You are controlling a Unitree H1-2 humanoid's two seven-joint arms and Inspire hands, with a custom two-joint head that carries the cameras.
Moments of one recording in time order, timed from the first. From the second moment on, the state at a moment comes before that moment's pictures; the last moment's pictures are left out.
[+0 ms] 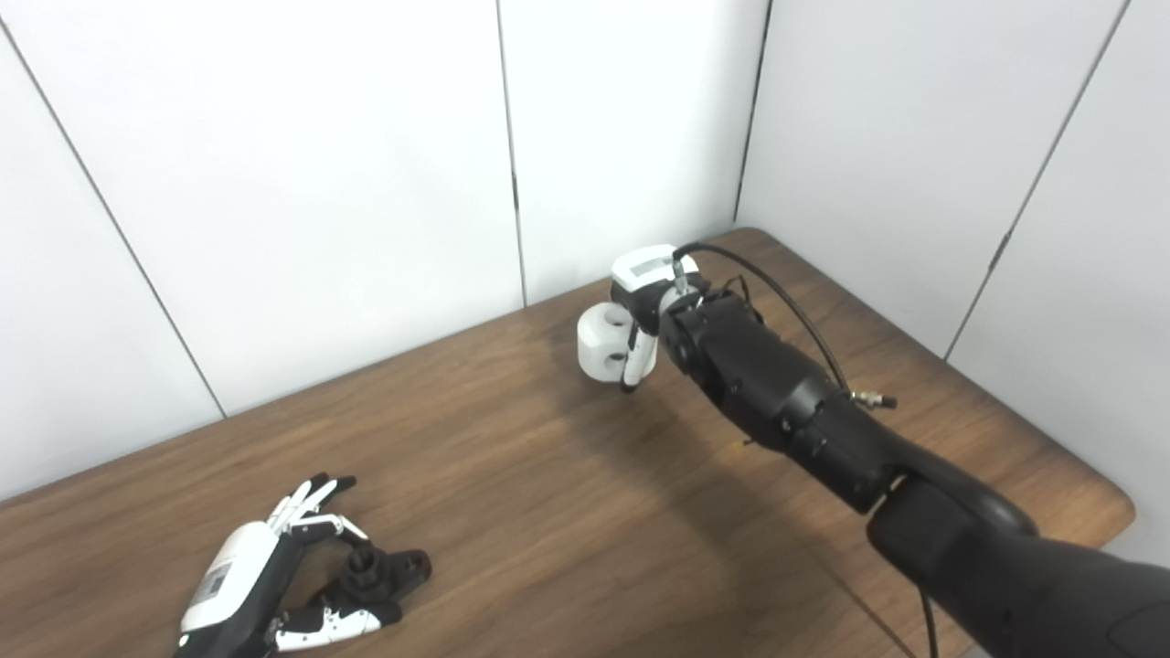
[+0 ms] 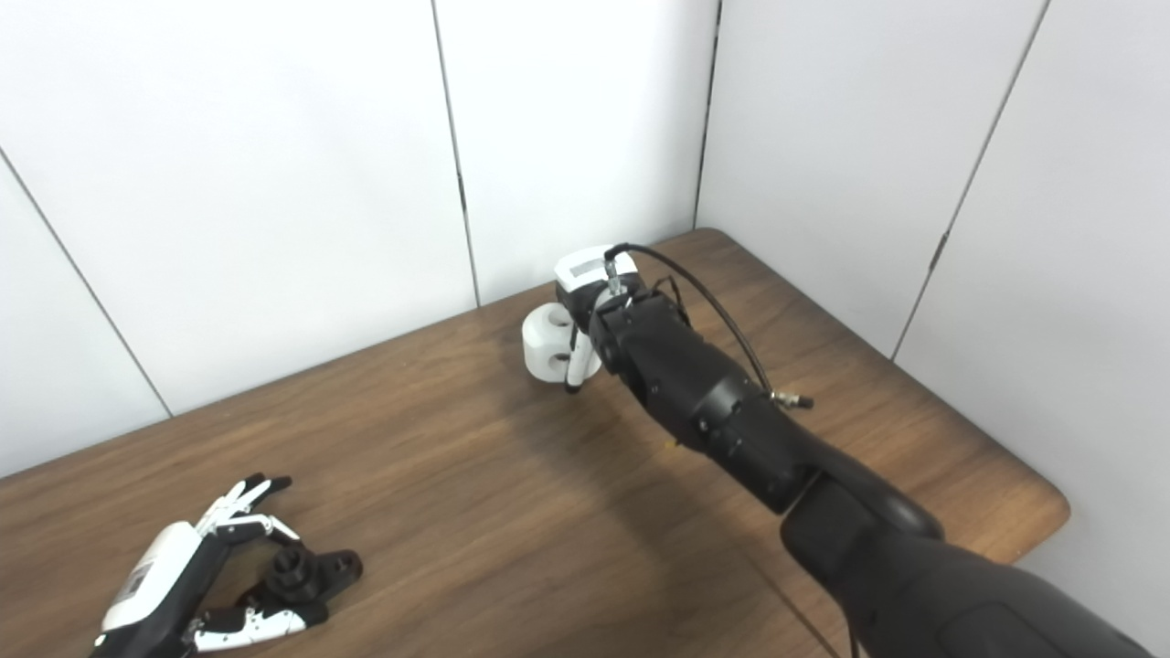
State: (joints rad) left arm -0.41 0.26 -0.41 0.46 0.55 -0.40 -0.04; right arm -0.65 -0.56 0.32 0.29 -1.11 0.44 0.45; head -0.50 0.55
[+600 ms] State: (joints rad) left arm -0.40 0.26 -0.40 0.44 0.56 -0.38 -0.04; right arm -0.60 -0.50 0.28 0.32 -1.09 0.45 0.16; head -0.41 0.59
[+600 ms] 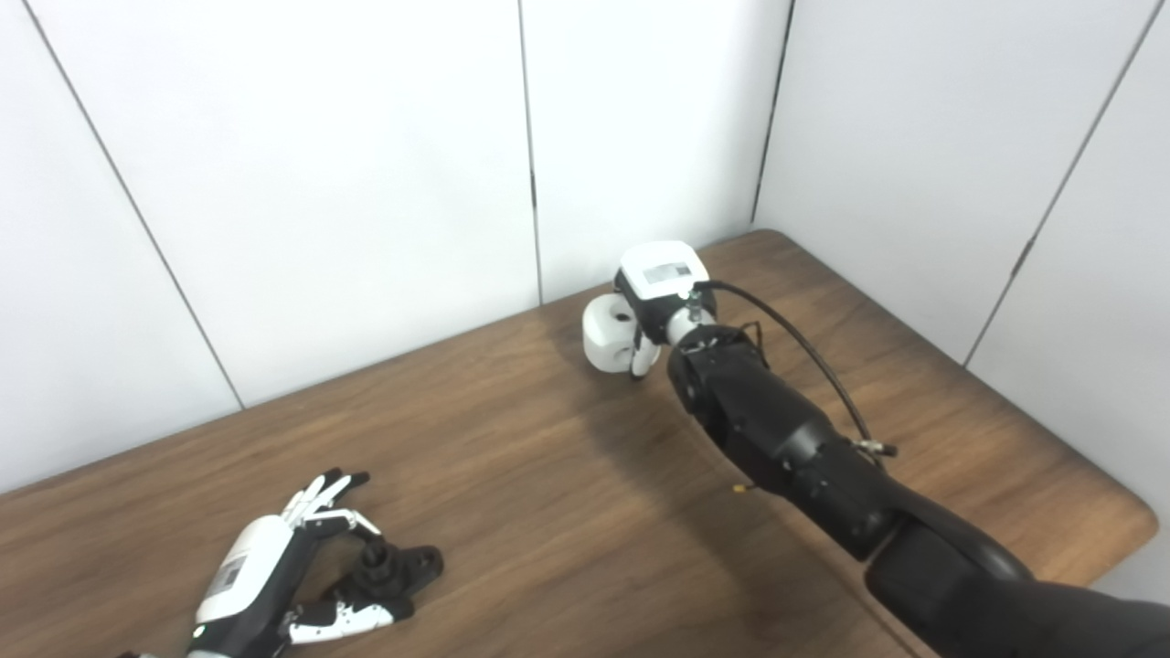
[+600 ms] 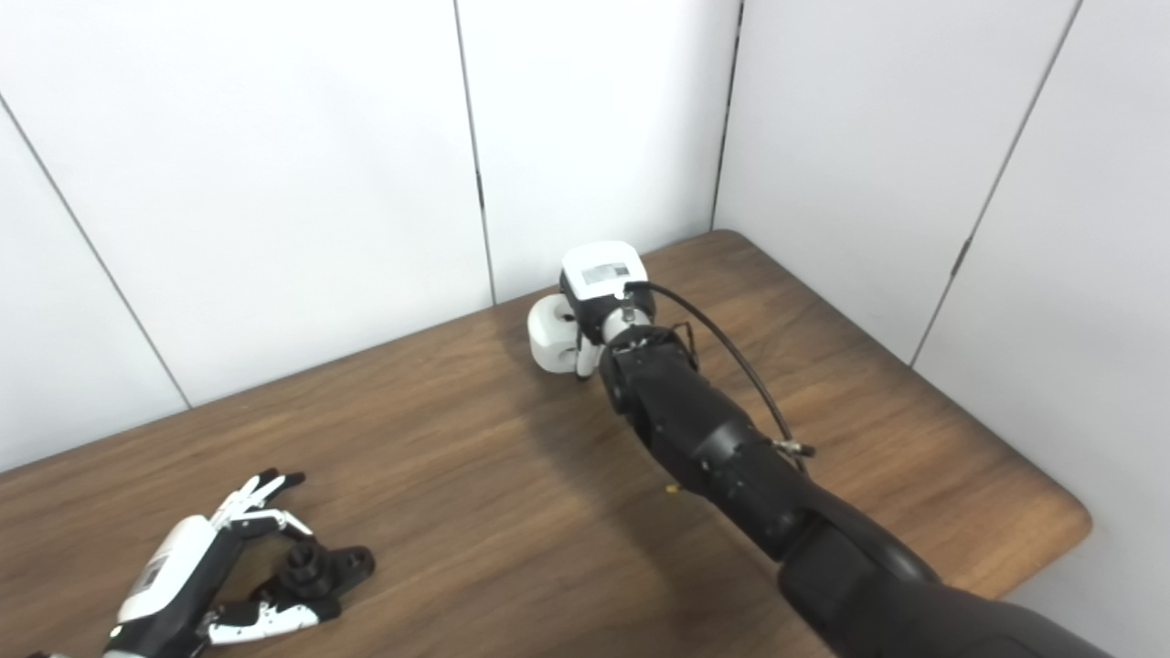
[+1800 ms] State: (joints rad) left arm -0.40 0.17 -0.45 0.40 0.60 -0.20 0.01; right arm -0.65 -0.42 0.37 -0.27 -0.91 0.39 0.74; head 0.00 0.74
